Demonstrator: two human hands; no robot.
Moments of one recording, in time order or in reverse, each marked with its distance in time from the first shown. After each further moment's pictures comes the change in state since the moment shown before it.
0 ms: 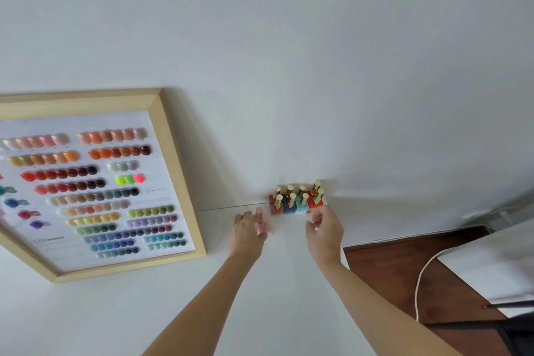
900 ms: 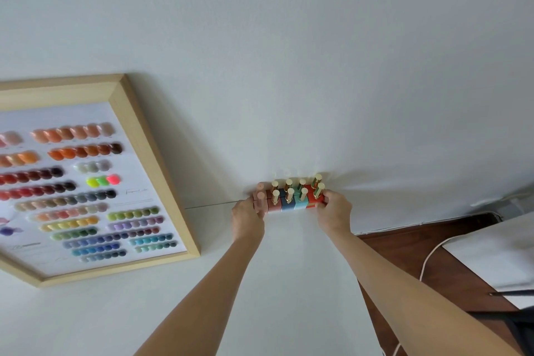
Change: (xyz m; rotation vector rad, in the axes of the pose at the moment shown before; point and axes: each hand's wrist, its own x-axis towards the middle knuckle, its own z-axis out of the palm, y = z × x) left_hand 0.038 0.019 0.017 -0.136 0.159 -0.073; right_hand 0.066 0.029 0.010 -0.118 -0.163 0.112
